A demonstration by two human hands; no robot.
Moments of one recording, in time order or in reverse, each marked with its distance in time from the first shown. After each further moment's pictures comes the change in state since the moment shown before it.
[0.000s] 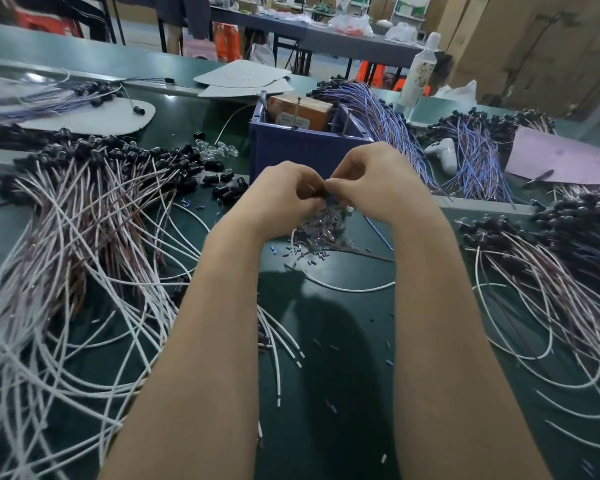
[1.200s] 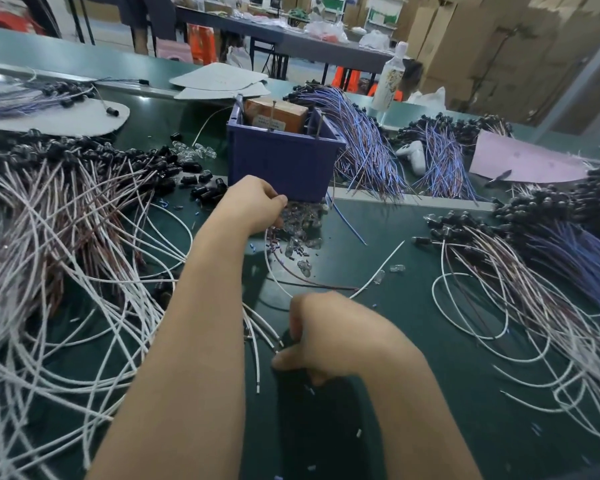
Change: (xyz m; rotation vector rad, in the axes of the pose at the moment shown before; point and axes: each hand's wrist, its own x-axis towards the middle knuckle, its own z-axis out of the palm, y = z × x) left_hand 0.003 -0.002 0.006 0.052 0.003 -0.326; right_hand -0.120 -0.015 0.030 -0.297 -0.738 0.119
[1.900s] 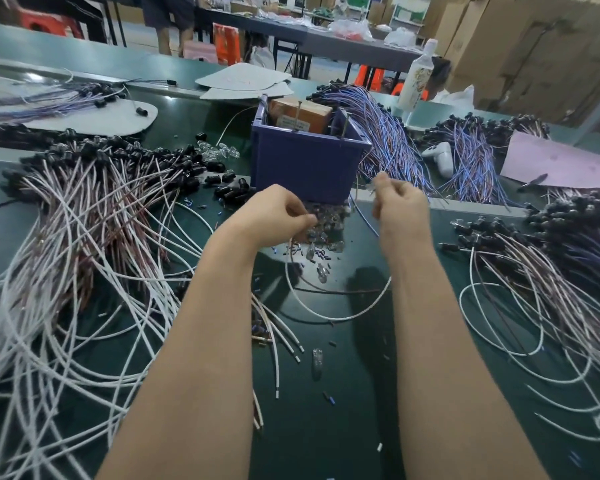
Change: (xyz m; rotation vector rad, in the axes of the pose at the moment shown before) left_hand -0.005 -0.011 -0.001 0.010 -0.085 0.159; right_hand 0.099 0.057 -0.063 1.191 0.965 -0.046
